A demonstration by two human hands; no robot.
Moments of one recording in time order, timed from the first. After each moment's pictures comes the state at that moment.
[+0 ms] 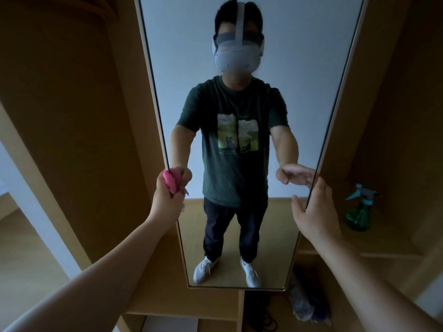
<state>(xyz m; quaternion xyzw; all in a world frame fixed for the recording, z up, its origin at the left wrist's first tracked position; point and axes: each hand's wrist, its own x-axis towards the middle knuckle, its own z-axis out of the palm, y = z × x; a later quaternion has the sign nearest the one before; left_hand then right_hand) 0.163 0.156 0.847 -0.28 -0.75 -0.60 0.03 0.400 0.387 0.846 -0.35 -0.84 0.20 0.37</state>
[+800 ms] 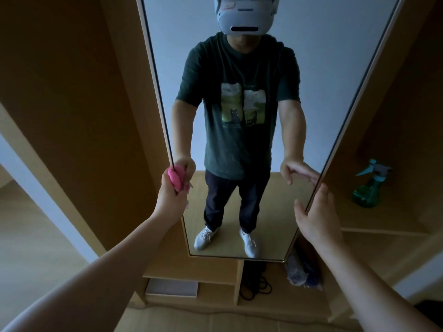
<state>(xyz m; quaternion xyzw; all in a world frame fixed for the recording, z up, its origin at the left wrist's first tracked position) 0.164 0.155 0.777 -0.23 -0.79 -0.57 -0.02 0.408 0.375 0.788 -0.40 -0.85 0.24 0.25</state>
